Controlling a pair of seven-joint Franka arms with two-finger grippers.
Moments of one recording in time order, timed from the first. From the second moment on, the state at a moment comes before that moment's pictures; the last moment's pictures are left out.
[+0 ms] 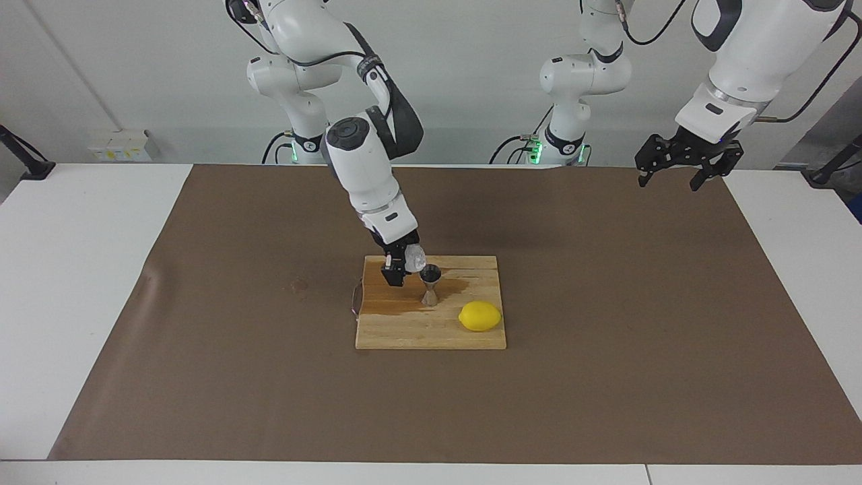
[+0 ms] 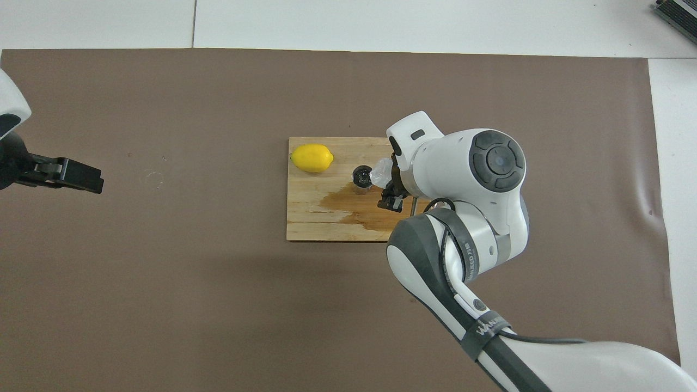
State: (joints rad) left arm 0.01 -0.02 -0.11 -1.57 -0.01 1.53 0.07; right arm 0.30 0.25 0.16 -1.86 0.13 2.35 -0.94
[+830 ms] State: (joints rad) left arm 0.01 -0.02 -0.11 -1.57 -0.01 1.53 0.07; right arm 0.32 0.25 0.16 -1.86 0.08 2.35 -0.89
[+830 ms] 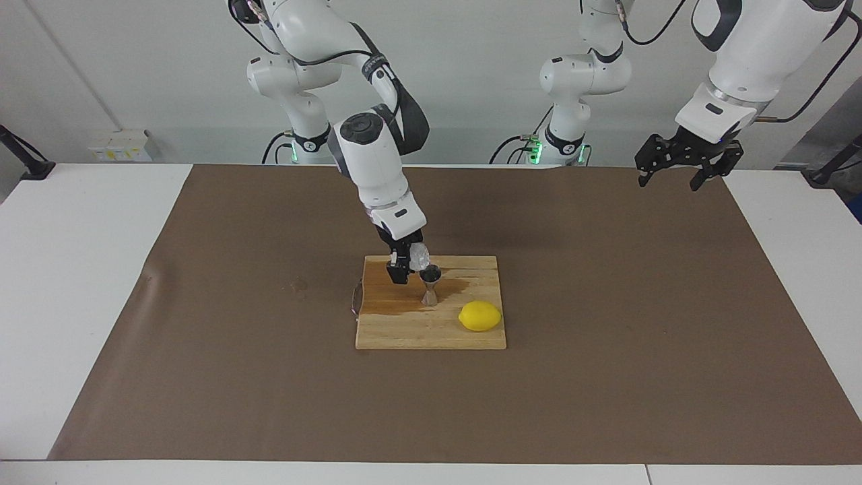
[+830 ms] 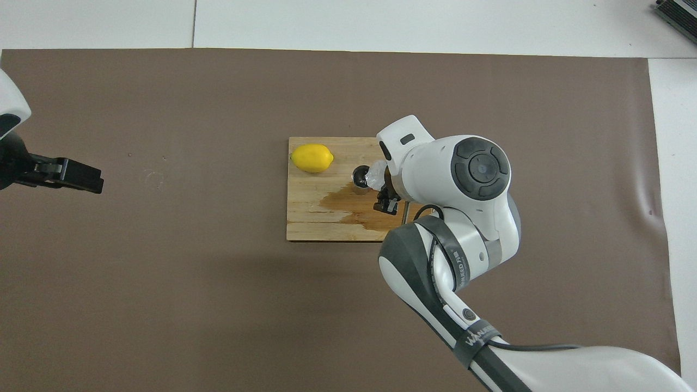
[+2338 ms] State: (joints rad) left arm 0.01 -0.02 -0.11 -1.57 -0.01 1.53 0.07; right arm 0.32 0.25 0.16 -1.85 0.04 2.36 -0.89
